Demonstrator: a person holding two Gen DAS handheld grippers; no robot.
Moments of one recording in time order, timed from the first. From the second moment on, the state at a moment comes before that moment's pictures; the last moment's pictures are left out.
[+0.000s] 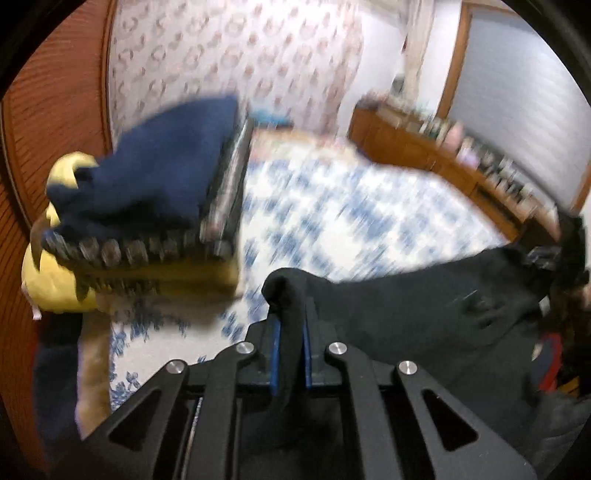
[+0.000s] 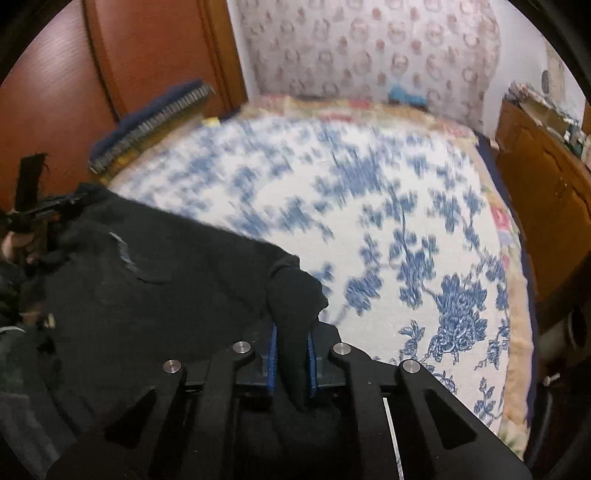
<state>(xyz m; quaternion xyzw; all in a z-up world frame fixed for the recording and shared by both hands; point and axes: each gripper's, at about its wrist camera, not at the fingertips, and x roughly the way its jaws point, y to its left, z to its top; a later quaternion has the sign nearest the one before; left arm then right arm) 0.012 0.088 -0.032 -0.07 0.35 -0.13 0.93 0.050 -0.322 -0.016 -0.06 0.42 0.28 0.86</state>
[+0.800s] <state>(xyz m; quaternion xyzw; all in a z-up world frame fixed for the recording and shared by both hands) -0.067 0.114 0.267 -0.02 0.02 -0.16 0.99 -0.054 -0.342 0.348 -0.11 0.06 0.24 0.96</state>
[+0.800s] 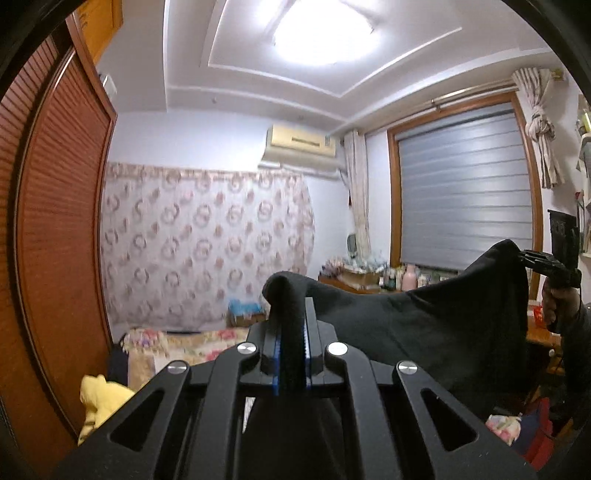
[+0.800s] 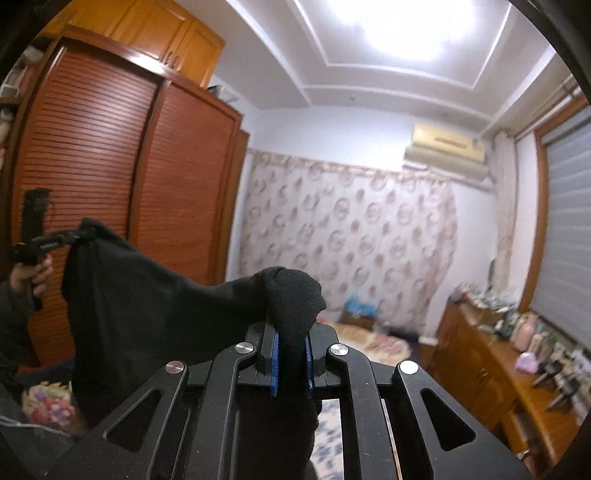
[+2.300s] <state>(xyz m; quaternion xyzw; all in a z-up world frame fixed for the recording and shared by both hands) 0.253 0.021 0.057 0.03 0.24 -0.11 0.96 0.238 -0.396 0.107 -0.11 0.31 0.13 0.93</state>
